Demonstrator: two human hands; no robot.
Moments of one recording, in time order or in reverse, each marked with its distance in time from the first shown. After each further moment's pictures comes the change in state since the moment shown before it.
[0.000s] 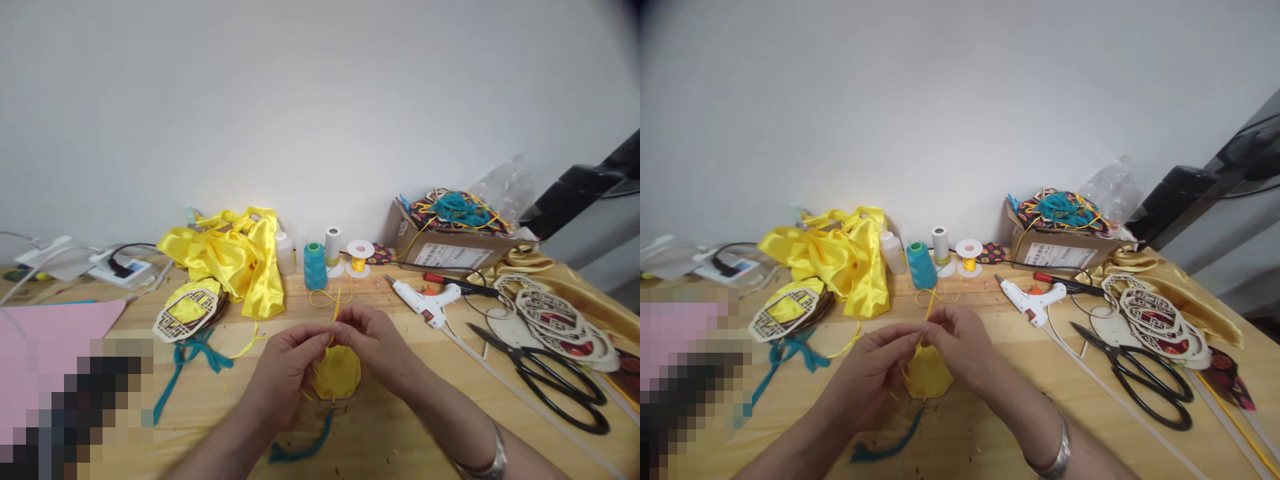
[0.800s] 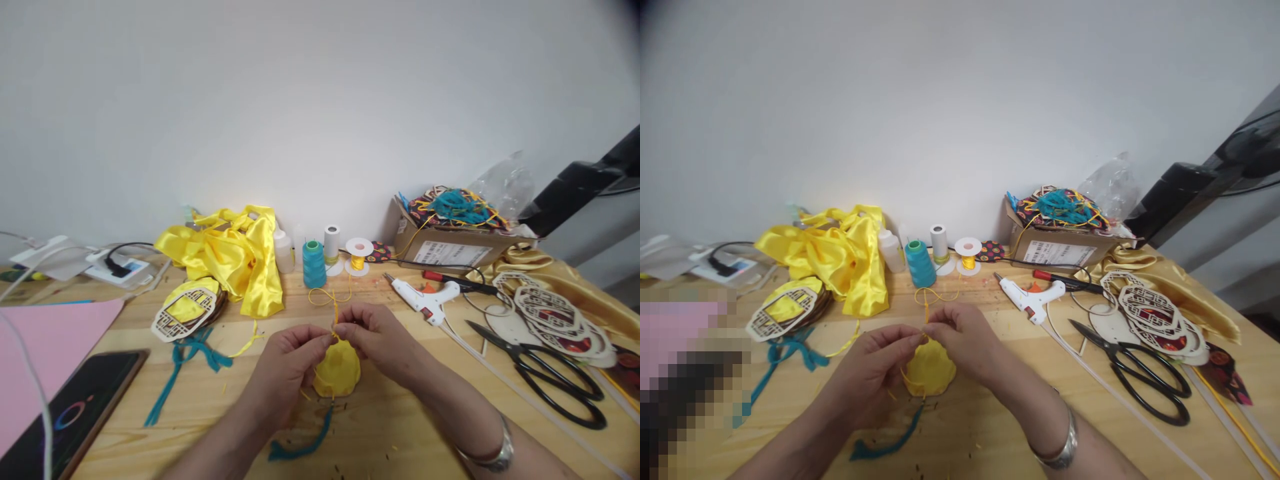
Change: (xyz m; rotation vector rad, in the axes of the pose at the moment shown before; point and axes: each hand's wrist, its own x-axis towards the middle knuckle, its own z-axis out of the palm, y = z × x) left_hand 0.000 -0.001 -0.002 0.141 -0.030 0.015; right_hand 0.000 -0.008 -0.009 -0.064 -0.070 0.028
